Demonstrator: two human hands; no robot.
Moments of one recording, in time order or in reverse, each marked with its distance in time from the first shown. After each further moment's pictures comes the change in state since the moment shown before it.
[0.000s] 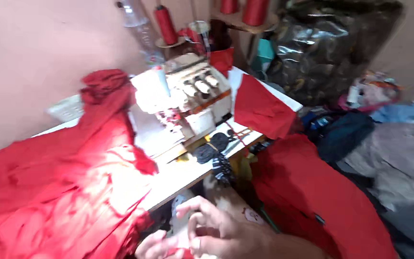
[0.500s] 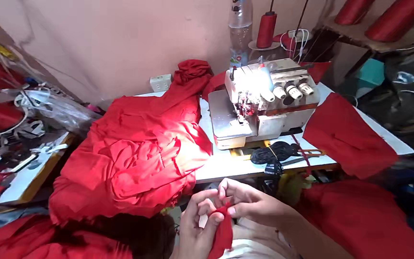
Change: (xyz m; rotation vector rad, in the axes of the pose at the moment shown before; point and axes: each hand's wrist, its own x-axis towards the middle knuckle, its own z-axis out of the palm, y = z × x) left_hand 0.020 0.020 -0.027 0.073 -0.133 -0.145; right_hand 0.051 0.014 -0.023 0.371 -0.530 0.327
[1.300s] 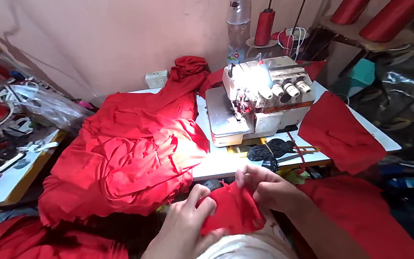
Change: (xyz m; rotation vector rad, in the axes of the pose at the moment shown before) left_hand 0.024 0.014 -0.039 0.630 -0.386 0.249; right_hand -0.014 -0.031 -0.015 -0.009 0.063 -0.108
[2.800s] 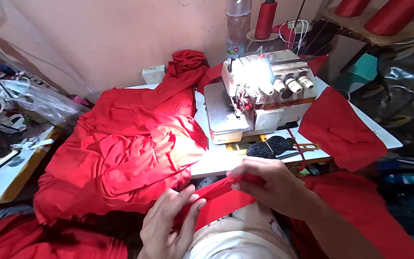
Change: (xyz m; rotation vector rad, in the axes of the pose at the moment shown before) left_hand 0.004 0.005 0.001 -0.005 0.502 -0.018; right_hand 0.012 -0.027 0.015 -1.216 0.241 -0.214
